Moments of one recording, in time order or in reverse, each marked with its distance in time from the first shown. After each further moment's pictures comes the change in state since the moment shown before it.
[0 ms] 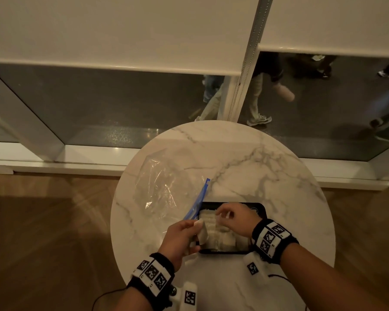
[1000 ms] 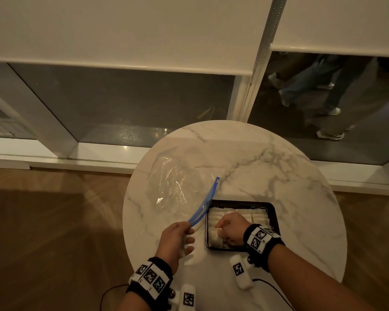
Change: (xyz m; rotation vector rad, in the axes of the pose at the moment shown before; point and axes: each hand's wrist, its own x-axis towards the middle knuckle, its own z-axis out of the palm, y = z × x) left_hand -0.009 -0.008 -0.033 -0.118 0.184 -0.013; right_hand 0.006 -0.011 0.052 0.207 -0.157 0.364
